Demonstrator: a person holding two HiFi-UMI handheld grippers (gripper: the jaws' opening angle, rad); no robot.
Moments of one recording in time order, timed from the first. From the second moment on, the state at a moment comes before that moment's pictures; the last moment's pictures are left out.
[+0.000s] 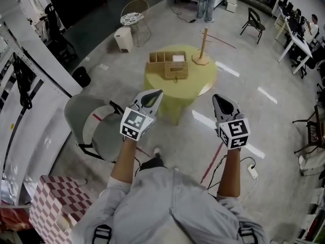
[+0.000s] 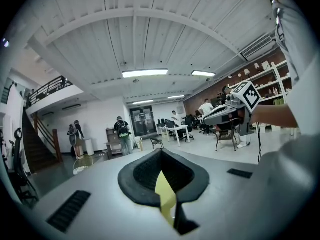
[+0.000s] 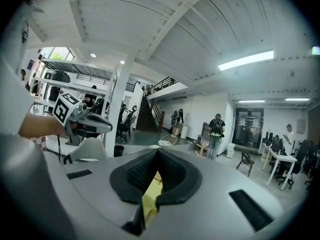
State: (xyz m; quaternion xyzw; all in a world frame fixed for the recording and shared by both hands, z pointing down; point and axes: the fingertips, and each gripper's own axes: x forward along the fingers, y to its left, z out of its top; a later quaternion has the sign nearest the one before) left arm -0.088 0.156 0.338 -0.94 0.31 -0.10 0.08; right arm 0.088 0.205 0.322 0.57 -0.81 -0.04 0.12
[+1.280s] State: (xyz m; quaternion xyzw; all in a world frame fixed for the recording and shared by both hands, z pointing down) left arm -0.050 -0.100 0.387 -0.95 0.30 -0.10 0.02; right arm 0.112 -0.041 0.358 0.56 -0.81 -0.03 0.17
